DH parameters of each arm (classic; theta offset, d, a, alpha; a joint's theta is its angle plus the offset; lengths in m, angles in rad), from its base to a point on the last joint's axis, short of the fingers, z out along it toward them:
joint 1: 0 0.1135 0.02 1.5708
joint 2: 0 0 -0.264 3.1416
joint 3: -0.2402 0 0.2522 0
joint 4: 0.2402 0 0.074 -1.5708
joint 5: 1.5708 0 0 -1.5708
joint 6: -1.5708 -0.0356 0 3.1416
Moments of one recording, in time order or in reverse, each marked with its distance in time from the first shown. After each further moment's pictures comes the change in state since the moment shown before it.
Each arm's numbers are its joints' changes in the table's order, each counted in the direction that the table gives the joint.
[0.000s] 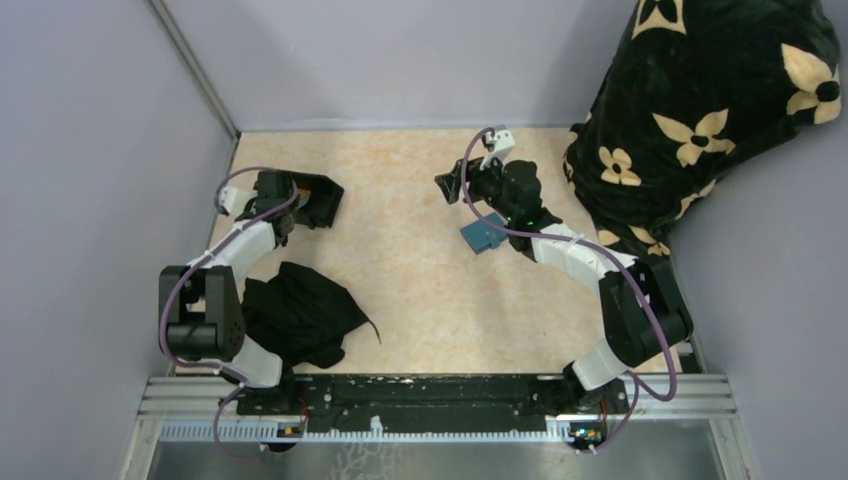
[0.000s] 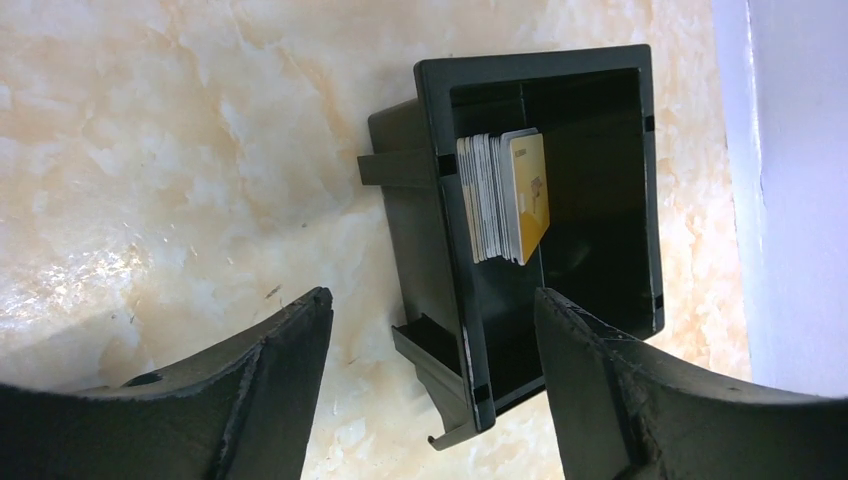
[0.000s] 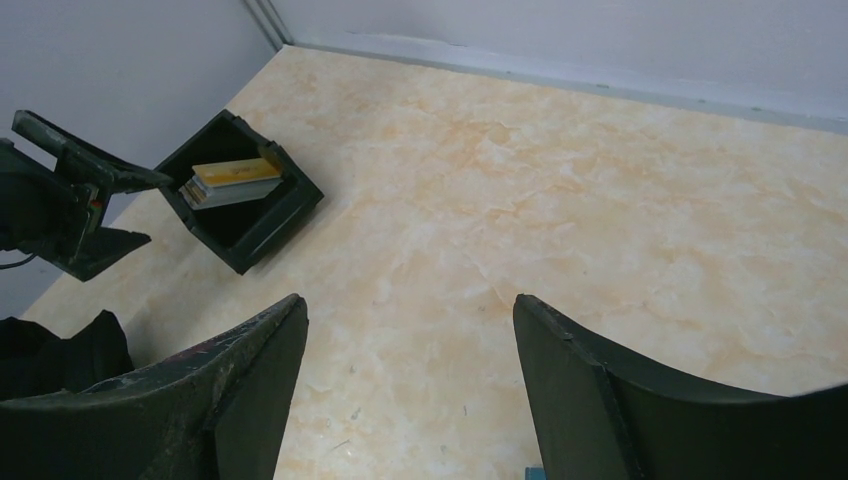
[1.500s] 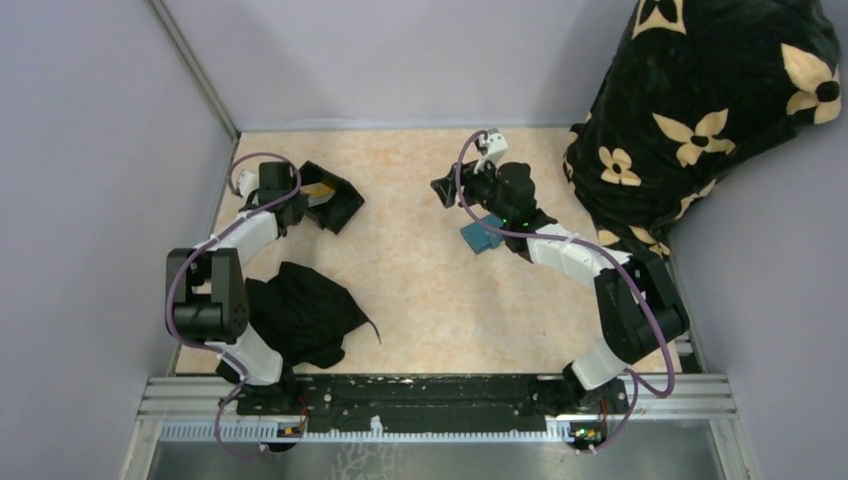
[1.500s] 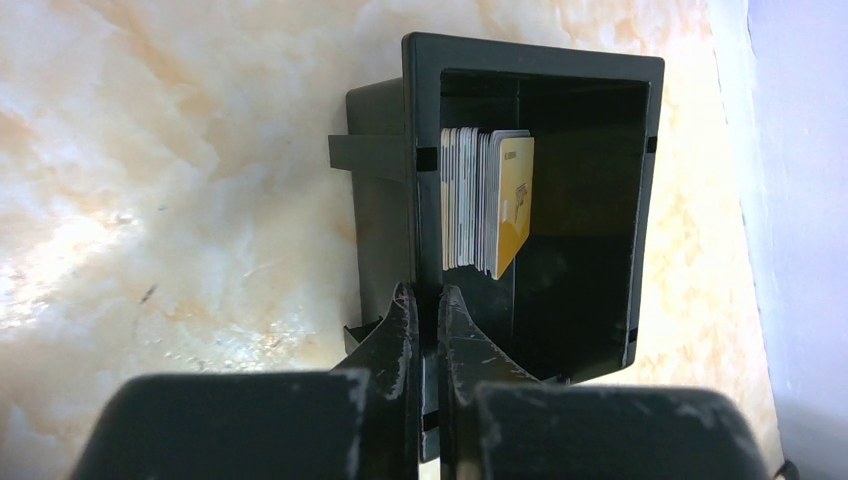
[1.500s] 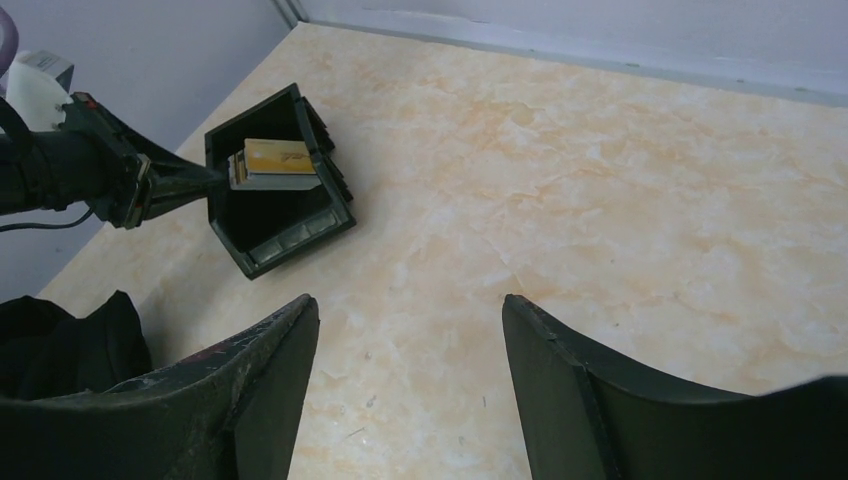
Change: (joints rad) left arm 0.010 -0.105 -0.066 -0.078 0.242 -0.159; right arm 0.021 -0.026 -0.002 0.002 -0.012 -0.008
